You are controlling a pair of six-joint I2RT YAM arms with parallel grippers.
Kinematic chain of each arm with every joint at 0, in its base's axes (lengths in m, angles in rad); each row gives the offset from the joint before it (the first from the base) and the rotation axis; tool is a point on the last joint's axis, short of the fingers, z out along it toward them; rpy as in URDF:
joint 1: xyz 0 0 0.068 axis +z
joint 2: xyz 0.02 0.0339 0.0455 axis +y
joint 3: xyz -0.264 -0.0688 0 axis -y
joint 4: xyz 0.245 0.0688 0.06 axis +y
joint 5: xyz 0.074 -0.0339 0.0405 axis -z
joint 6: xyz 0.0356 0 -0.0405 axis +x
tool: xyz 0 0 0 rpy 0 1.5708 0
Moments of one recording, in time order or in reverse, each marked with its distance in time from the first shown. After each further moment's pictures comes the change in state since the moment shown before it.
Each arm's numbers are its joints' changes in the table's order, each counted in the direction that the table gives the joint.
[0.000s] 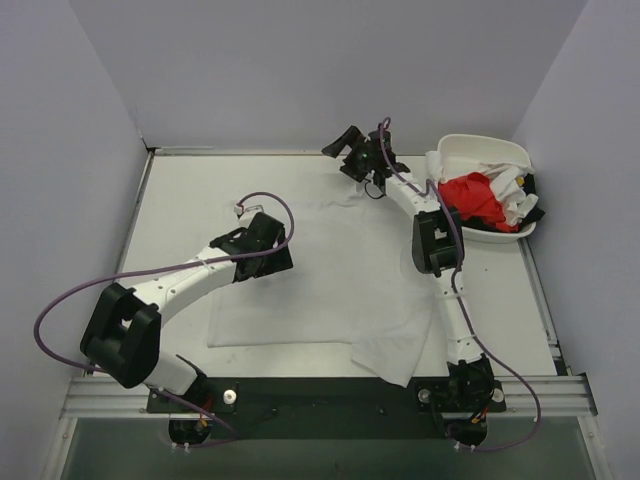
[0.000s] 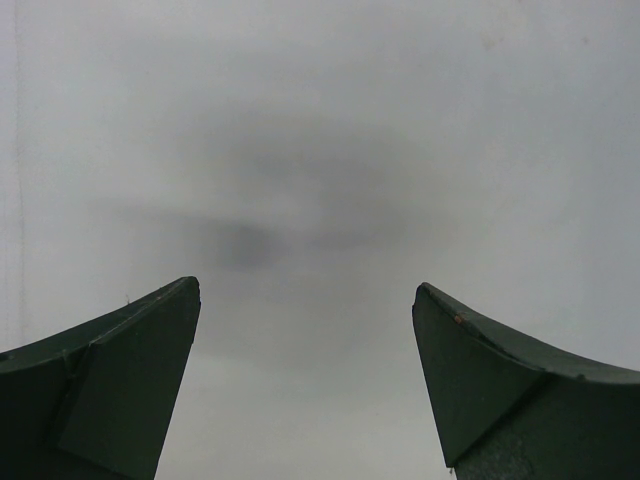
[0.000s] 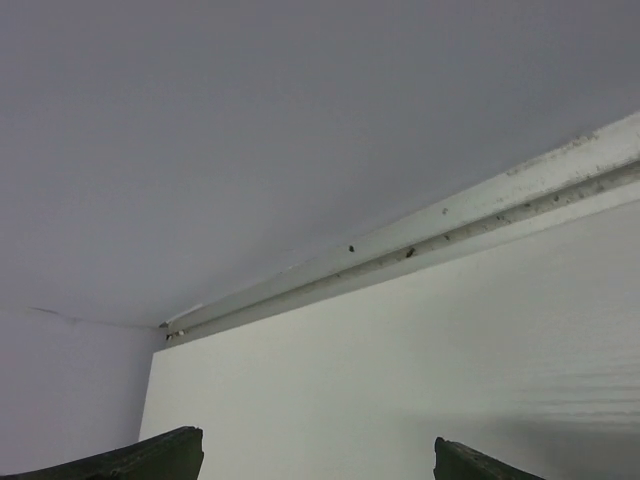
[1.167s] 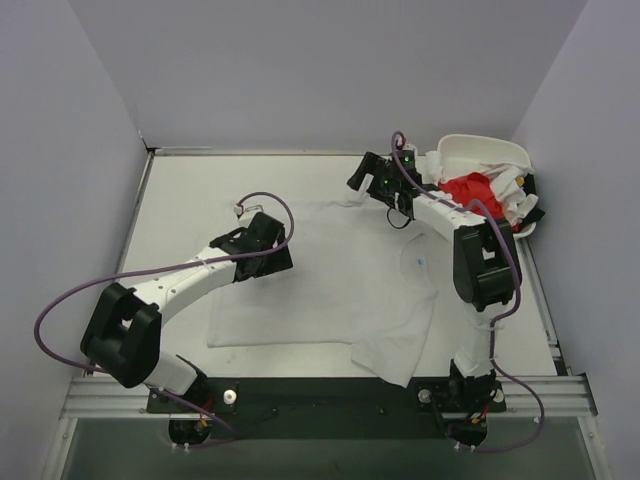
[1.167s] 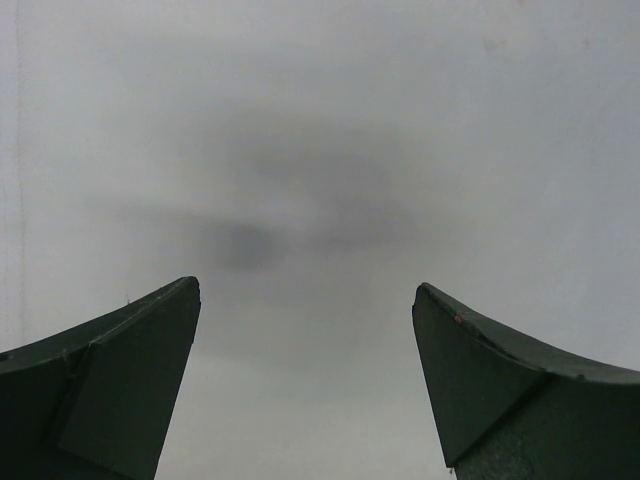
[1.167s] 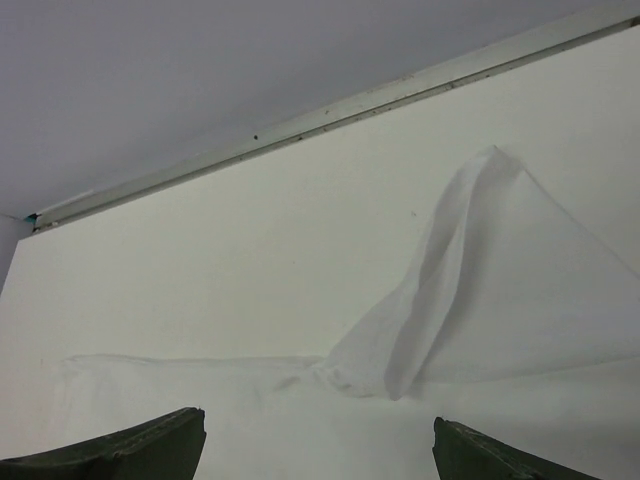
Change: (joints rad) left arm 0.005 0.006 0.000 -0.004 0.000 0.001; right arm 0.002 -0.649 -0.857 -0.046 0.190 -0.314
